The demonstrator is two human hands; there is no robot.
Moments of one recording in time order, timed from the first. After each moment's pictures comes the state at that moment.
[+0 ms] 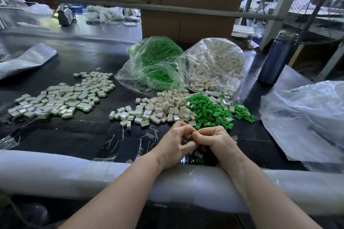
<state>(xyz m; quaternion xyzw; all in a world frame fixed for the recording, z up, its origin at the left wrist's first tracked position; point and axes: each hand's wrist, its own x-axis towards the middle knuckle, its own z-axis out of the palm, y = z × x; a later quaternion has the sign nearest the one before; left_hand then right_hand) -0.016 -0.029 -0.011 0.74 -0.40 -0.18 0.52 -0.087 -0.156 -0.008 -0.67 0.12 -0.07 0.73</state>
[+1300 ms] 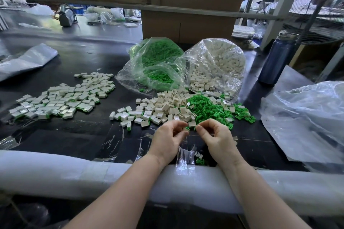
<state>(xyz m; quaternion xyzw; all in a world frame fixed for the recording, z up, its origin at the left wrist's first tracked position) -0.011 -0.029 -0.015 0.80 -0.28 -0.06 0.52 -0.082 -0.156 -0.011 -0.81 0.15 -0.22 0.52</state>
